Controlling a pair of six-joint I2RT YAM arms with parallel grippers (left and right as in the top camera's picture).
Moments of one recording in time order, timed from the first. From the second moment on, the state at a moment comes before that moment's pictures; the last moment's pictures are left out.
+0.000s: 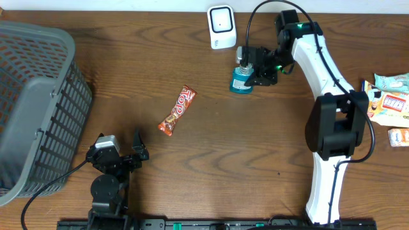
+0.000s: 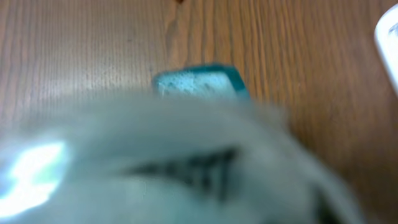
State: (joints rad) left arm -0.10 0.08 0.02 -0.11 -0.19 -0.20; right arm 0.15 2.29 2.00 -1.19 -0.58 -1.27
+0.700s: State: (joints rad) left arm -0.10 0.08 0.02 -0.11 -0.19 -0.20; right arm 0.16 2.29 2.01 -1.18 -0.59 -0.99
